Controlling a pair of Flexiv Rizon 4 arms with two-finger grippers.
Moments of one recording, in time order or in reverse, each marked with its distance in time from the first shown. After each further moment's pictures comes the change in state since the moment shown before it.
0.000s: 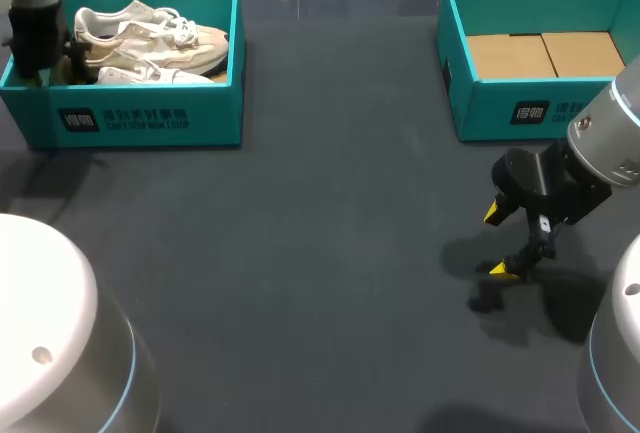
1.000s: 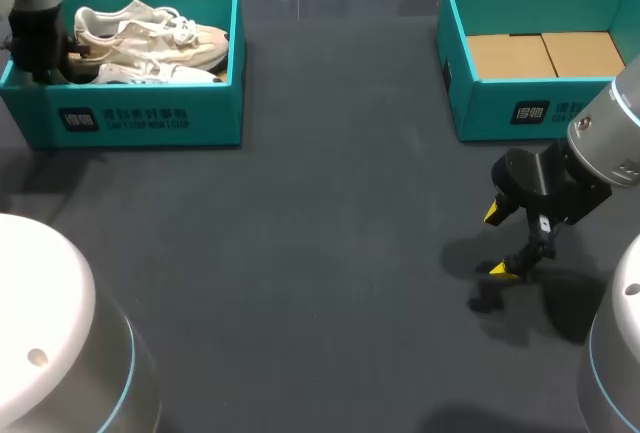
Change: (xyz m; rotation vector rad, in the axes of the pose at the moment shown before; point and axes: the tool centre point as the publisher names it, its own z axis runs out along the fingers) left arm 0.009 0.005 0.009 0.011 0.012 -0.026; right arm 0.000 0.000 0.000 0.000 0.000 0.000
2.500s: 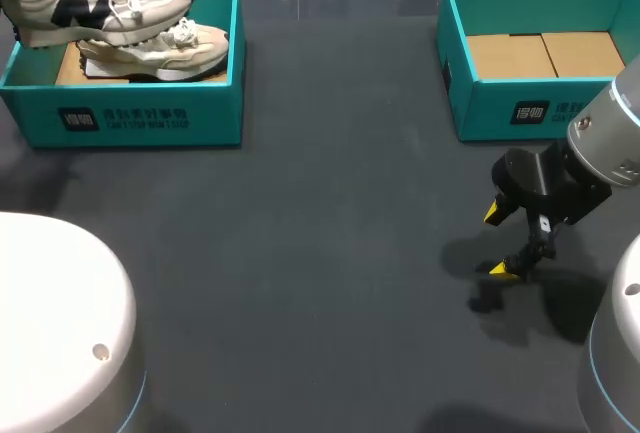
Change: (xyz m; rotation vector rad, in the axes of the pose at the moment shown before) left arm 0.046 -0.004 -0.173 -0.081 -0.016 -0.097; right arm 0.000 0.000 0.000 0.000 0.000 0.000
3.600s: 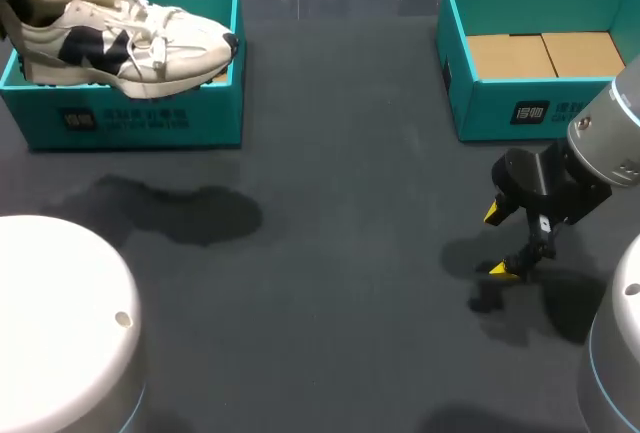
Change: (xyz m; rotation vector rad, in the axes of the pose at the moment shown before) left arm -0.054 -0.176 -0.099 0.016 -0.012 0.184; right arm 0.000 0.000 0.000 0.000 0.000 0.000
